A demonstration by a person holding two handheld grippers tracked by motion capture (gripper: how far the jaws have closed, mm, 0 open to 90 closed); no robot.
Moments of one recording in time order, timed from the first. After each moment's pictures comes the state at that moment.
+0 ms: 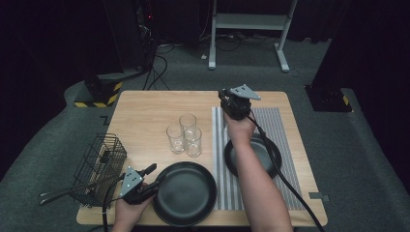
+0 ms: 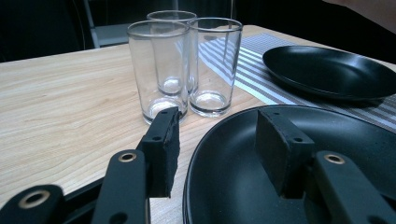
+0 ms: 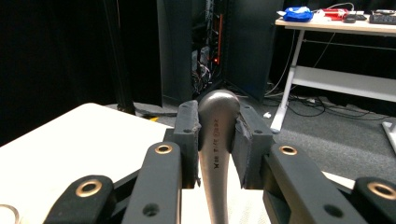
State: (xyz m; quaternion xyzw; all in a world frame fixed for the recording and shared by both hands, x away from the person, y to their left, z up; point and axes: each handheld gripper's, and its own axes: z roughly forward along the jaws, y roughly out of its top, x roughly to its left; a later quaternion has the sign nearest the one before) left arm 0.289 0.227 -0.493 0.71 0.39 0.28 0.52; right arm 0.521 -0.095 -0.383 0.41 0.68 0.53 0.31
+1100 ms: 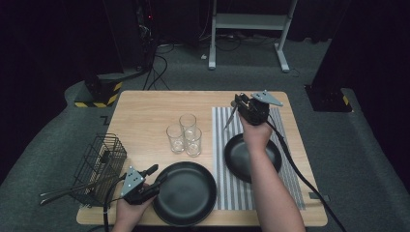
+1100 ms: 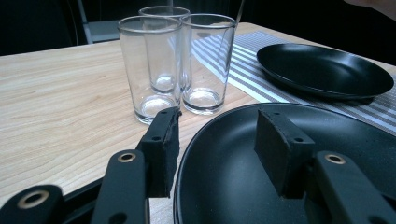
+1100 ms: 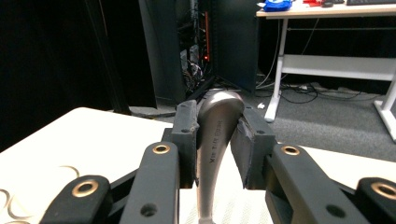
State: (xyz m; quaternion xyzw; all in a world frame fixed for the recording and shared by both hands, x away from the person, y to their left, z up) left arm 0.289 0.224 -0.493 0.71 0.39 0.26 0.52; right arm 0.507 -0.151 -0.387 0.45 0.65 0.54 0.29
